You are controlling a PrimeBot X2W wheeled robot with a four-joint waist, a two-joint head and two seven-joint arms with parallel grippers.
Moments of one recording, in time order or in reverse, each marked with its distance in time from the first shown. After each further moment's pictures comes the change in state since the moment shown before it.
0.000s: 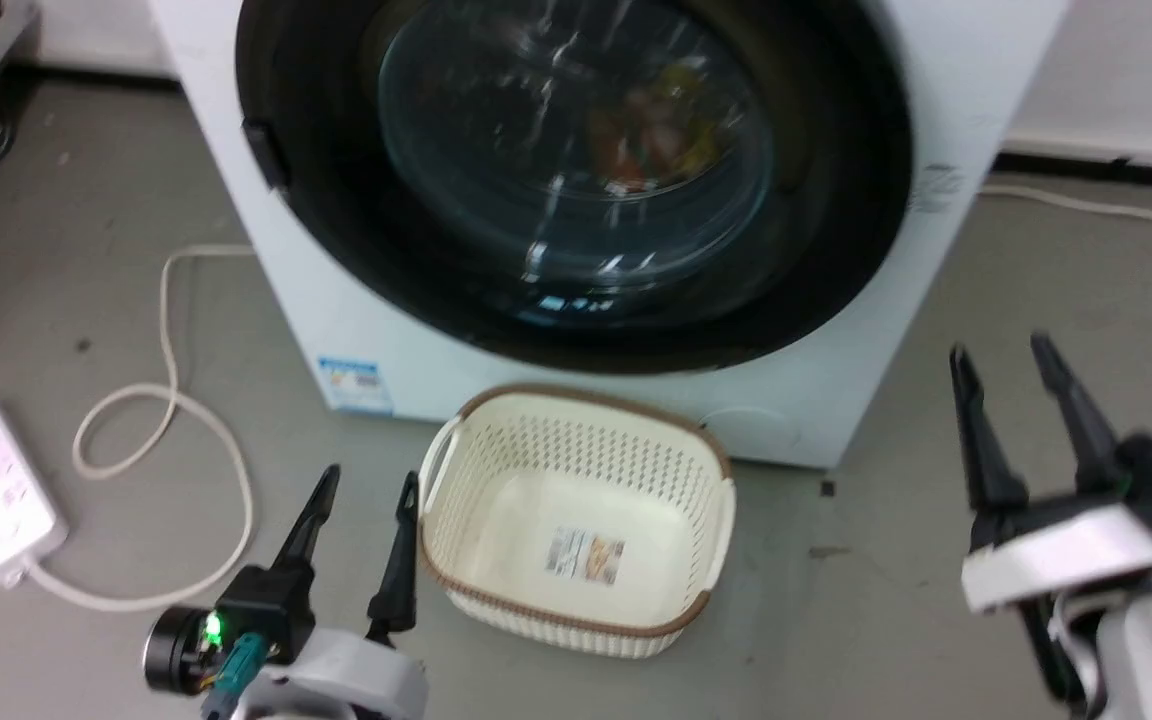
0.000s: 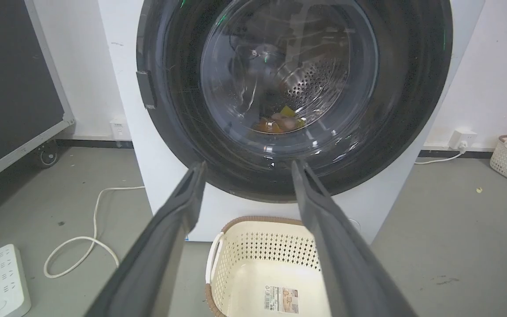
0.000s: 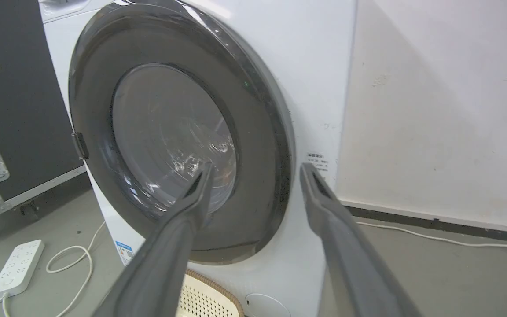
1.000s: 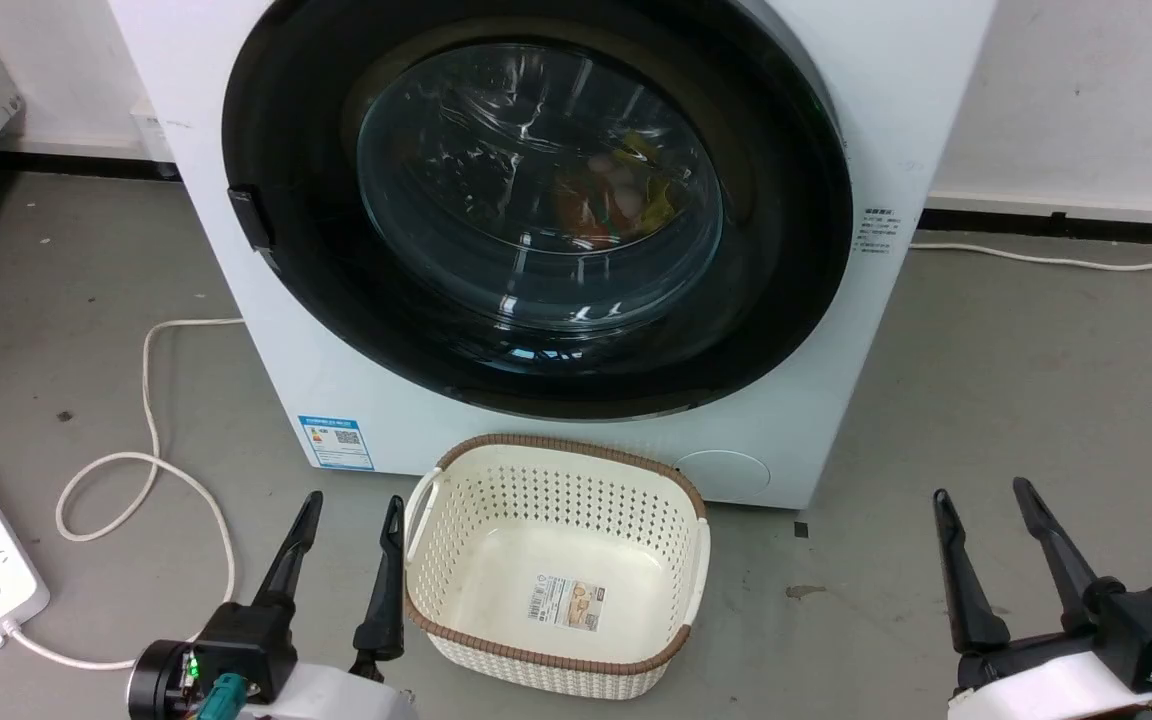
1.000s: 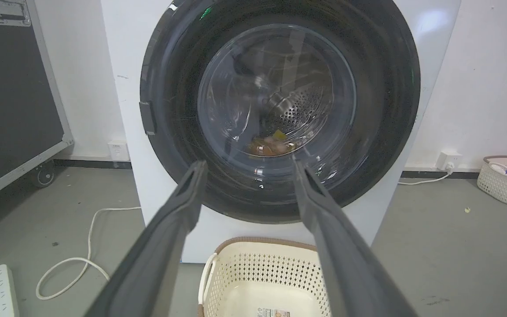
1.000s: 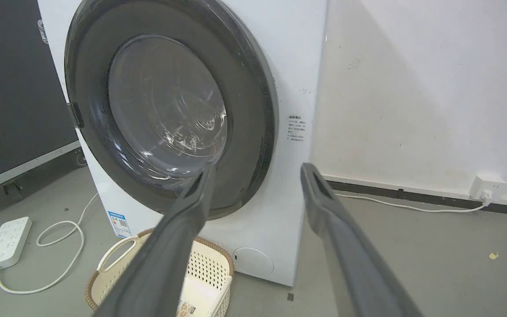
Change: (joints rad) left arm 0.087 -0.003 0.020 -0.083 -0.002 -0.006 0.000; right arm 0.281 0.113 -0.077 -0.135 -0.146 0.000 0.000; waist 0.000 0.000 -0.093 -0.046
